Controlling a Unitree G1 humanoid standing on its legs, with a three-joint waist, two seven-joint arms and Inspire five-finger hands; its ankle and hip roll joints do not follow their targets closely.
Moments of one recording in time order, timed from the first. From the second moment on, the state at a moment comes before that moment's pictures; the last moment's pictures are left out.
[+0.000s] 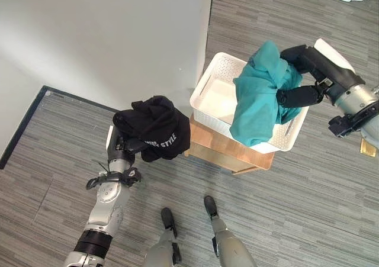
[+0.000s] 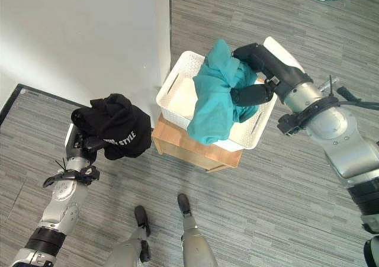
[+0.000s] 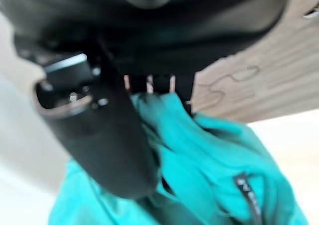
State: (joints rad) left arm -0.20 0.40 -0.14 0.22 -0.57 -0.26 0.14; right arm -0.56 -1.25 0.28 0.03 0.36 -0.11 0.09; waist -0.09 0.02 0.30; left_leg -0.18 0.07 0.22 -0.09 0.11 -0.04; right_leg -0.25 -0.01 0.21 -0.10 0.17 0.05
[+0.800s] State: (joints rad) left arm -0.19 0.40 -0.10 0.22 -0.57 -0.26 0.15; right arm -0.74 -1.13 0.38 0.36 0.22 -0.08 0.01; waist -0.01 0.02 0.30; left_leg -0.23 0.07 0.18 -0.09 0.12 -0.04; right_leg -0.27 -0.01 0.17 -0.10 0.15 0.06
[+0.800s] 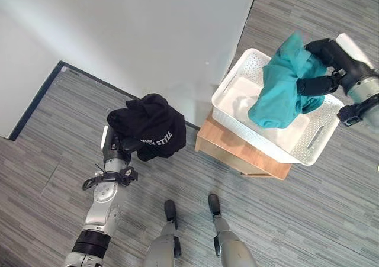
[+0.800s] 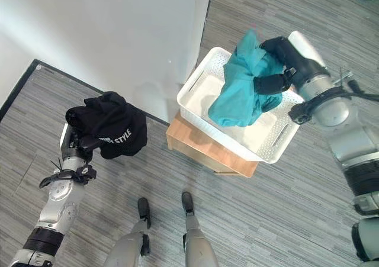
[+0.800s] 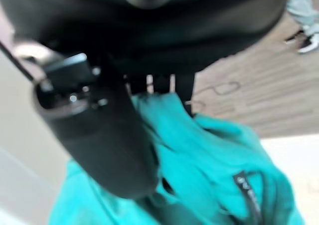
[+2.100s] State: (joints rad) left arm -0.10 0.43 0.00 0.22 -0.57 -0.26 0.16; right arm -0.95 -1.12 0.66 0.50 -0.58 -0.05 0.00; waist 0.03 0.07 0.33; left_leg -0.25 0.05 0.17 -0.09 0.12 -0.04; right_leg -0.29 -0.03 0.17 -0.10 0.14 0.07
